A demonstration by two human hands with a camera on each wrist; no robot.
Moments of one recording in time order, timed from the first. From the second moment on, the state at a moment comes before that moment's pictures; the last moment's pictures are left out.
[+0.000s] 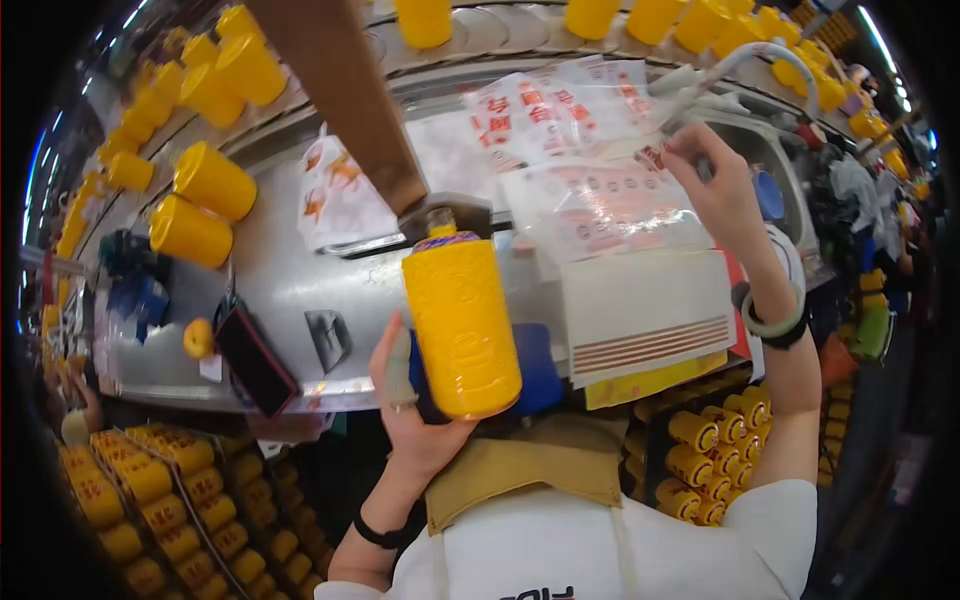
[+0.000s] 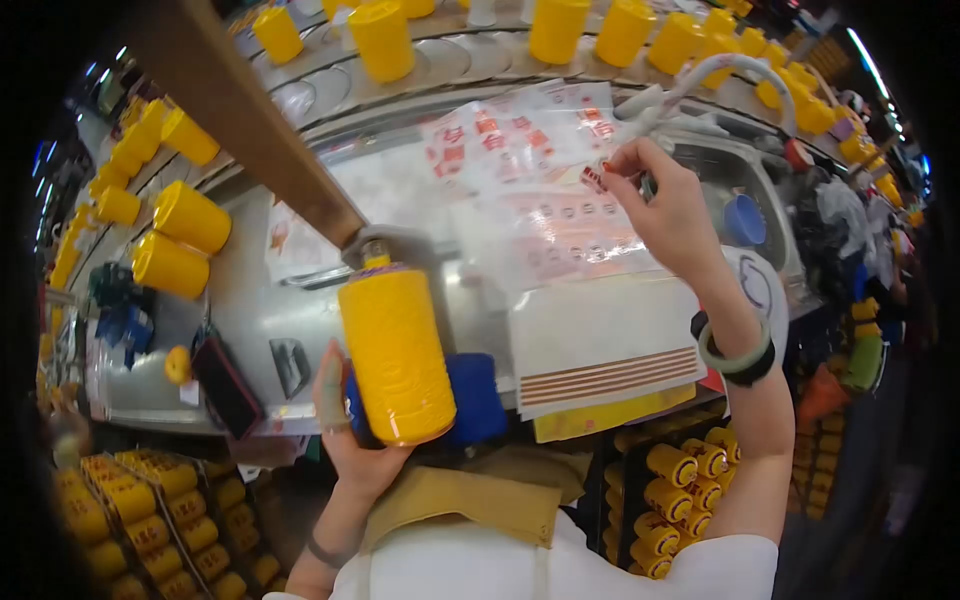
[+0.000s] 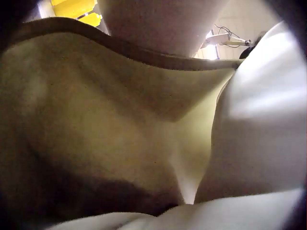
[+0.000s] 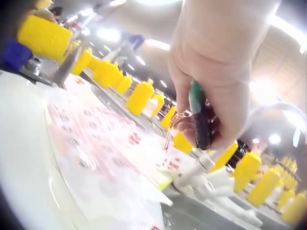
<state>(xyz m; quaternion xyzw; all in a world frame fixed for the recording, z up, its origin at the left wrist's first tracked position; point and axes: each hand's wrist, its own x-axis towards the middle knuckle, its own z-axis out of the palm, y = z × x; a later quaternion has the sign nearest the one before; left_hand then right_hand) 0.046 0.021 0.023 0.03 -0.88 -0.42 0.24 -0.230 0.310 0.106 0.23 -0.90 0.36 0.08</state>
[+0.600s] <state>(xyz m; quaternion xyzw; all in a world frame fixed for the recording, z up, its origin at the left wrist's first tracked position) 0.044 0.013 0.020 0.06 -0.78 -0.62 0.11 -0.124 0.203 0.163 0.42 -0.78 0.46 0.00</state>
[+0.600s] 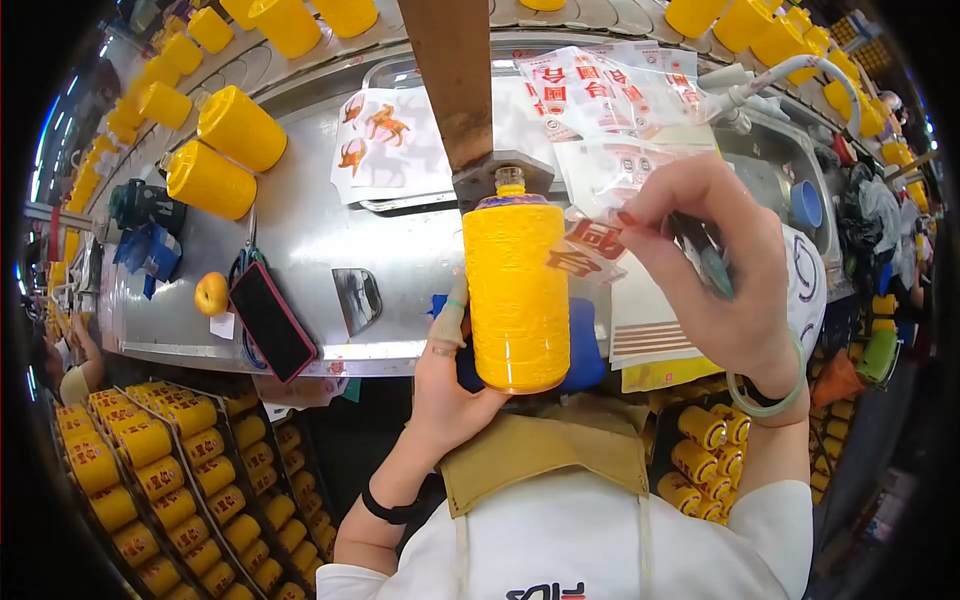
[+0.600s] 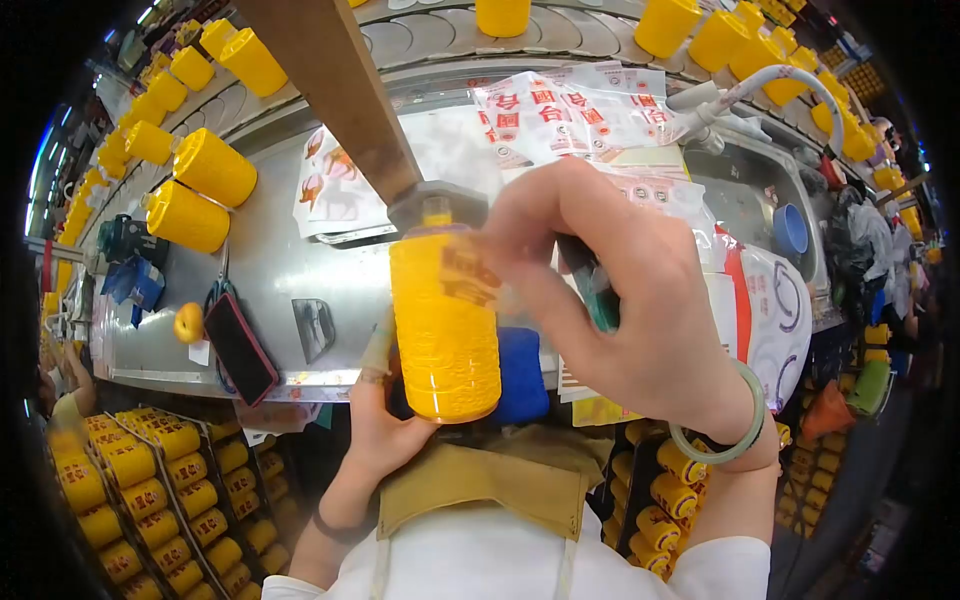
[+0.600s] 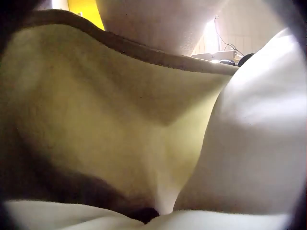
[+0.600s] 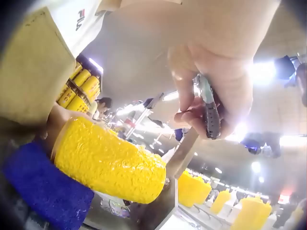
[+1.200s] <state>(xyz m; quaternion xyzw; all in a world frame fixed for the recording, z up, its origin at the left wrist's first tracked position) 0.044 0.012 0.019 0.04 -0.80 -0.58 0.12 -0.110 0.207 0.159 0.43 -0.79 0.44 -0.01</state>
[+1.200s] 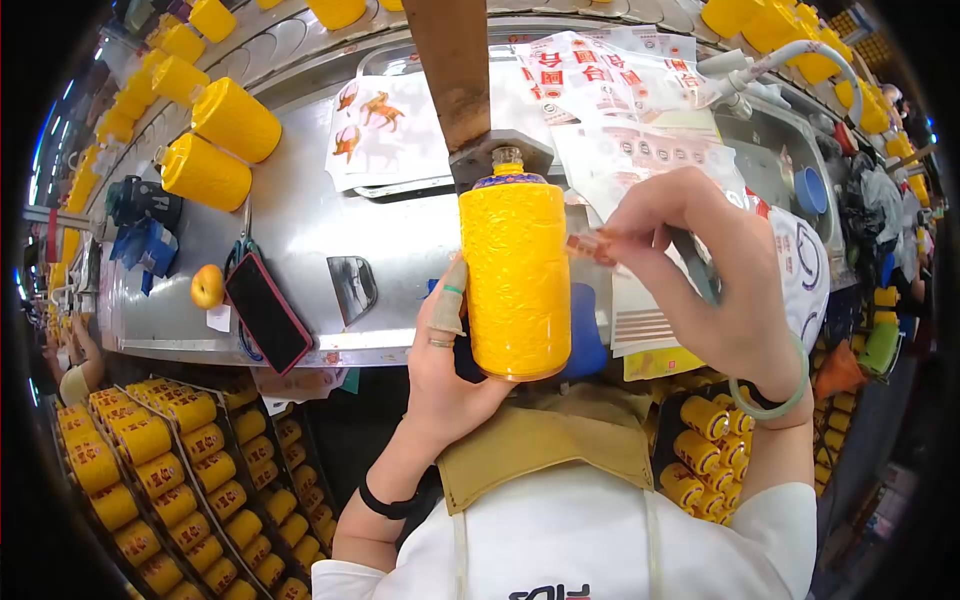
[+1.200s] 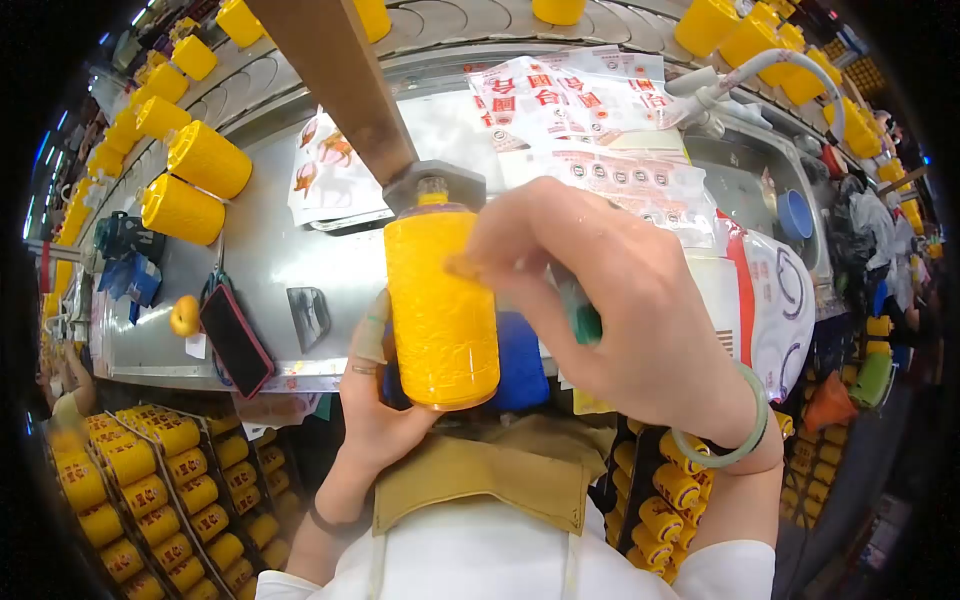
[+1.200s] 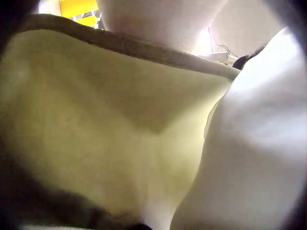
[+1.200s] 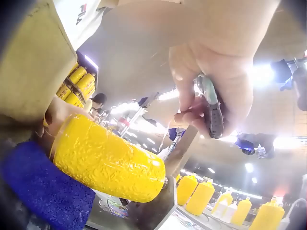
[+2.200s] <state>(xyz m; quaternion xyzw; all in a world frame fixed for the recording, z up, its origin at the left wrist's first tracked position) -0.010 0.005 0.069 0.12 -0.56 -0.82 -0.02 -0.131 0.157 0.079 0.18 -0.77 0.58 -0.20</state>
